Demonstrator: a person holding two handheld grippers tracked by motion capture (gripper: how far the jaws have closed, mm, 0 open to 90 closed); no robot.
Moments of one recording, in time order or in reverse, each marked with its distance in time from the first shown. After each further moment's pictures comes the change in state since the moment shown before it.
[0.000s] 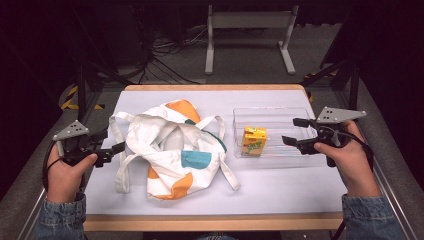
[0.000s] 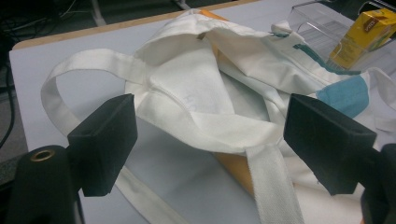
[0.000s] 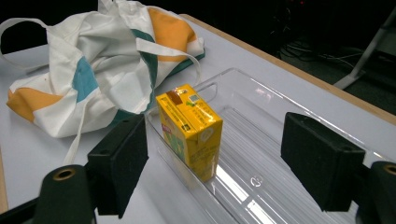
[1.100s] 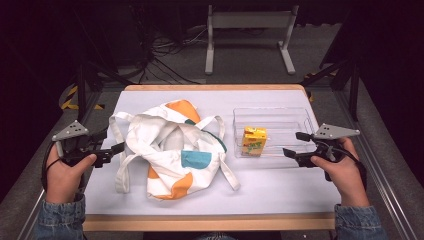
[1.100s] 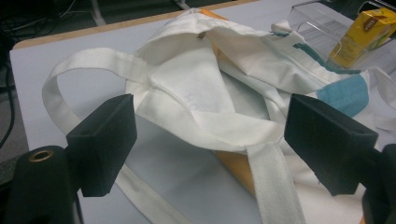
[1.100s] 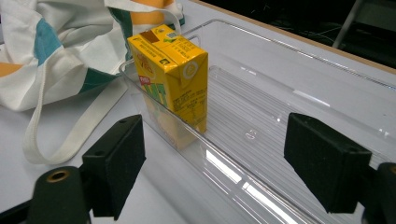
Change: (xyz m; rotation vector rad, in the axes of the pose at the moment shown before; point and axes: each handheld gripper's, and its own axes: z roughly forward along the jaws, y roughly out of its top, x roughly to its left) left arm 0.000 -0.001 -0.001 0.005 -0.002 0.003; right arm 0.006 -0.049 0.010 0.039 -0.080 0.064
